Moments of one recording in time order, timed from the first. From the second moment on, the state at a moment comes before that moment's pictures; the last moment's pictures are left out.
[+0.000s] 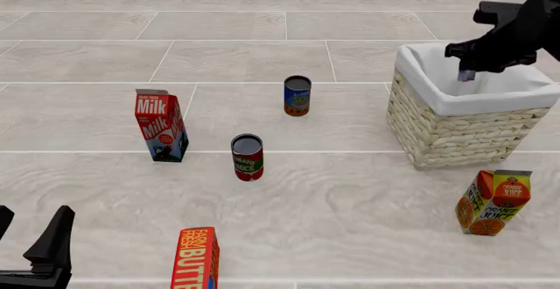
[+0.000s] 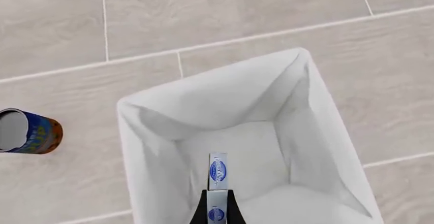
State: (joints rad) left arm 0.00 0.01 0.00 0.00 0.00; right arm -0.16 1.91 -1.79 0.75 0.02
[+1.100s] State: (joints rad) left arm 0.00 0.01 0.00 0.00 0.00; right arm -0.19 1.98 -1.73 0.67 0.08
